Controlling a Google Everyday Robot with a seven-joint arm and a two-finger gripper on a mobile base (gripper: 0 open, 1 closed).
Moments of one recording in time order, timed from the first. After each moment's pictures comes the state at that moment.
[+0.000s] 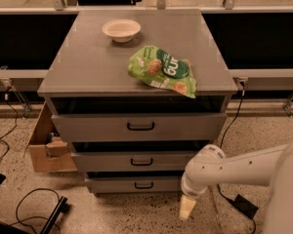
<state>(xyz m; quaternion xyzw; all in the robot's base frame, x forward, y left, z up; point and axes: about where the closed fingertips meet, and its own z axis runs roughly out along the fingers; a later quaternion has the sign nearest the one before) 0.475 -0.156 0.421 -0.60 0.79 0.01 0.07</state>
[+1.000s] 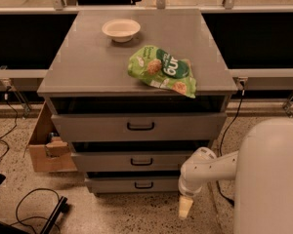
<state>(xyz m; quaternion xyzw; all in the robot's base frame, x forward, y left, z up) 0.499 -0.162 0.357 -0.63 0.78 0.00 0.05</state>
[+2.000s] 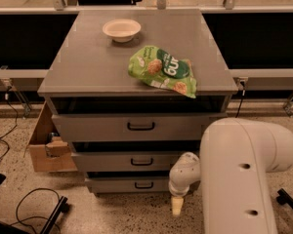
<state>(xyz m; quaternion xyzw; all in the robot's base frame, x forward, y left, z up) 0.534 -0.131 0.272 -0.69 0.72 0.00 0.05</state>
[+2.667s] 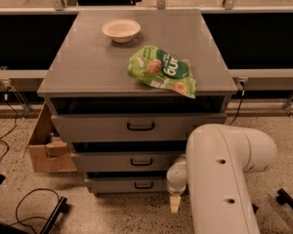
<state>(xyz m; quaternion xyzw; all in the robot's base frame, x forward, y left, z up) 0.564 -0.130 0.224 -0.70 0.71 -0.01 0.06</state>
